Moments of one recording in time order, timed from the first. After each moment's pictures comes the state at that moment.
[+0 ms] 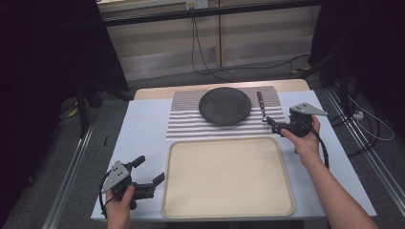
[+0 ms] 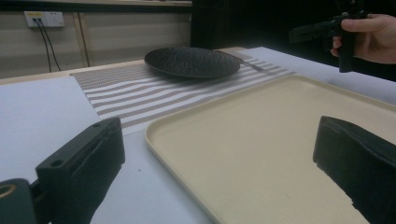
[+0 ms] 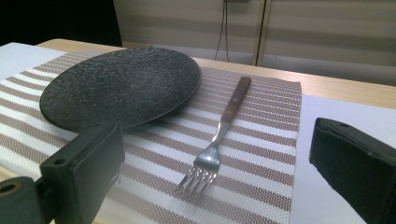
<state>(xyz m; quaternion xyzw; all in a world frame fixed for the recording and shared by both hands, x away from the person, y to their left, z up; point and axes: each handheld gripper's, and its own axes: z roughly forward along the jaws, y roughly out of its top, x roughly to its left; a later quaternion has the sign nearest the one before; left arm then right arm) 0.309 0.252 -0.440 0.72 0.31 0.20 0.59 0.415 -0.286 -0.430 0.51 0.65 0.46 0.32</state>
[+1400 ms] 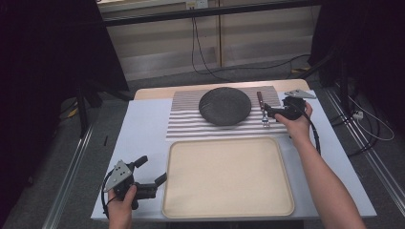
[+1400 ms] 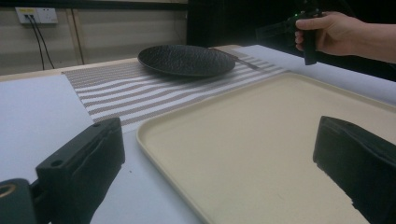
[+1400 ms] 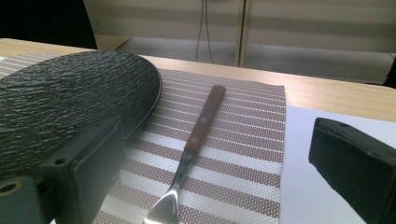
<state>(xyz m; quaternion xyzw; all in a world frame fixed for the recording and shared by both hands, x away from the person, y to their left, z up) 0.310 0.246 -0.440 0.72 0.31 0.19 0.59 0.480 -0.292 -0.439 0.54 0.65 0.43 0.33</state>
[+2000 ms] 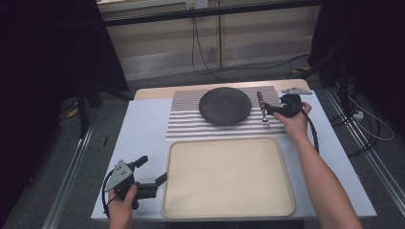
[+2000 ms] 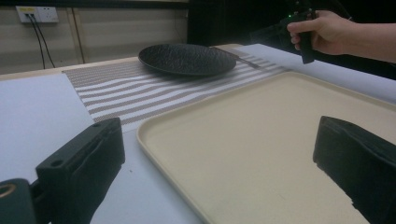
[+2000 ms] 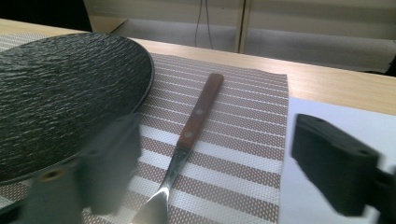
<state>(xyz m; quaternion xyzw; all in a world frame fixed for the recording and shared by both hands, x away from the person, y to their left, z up) 0.311 0.245 -0.440 0.72 0.31 0.20 0.59 0.495 -0.293 -0.442 0.54 0.67 0.40 0.31</state>
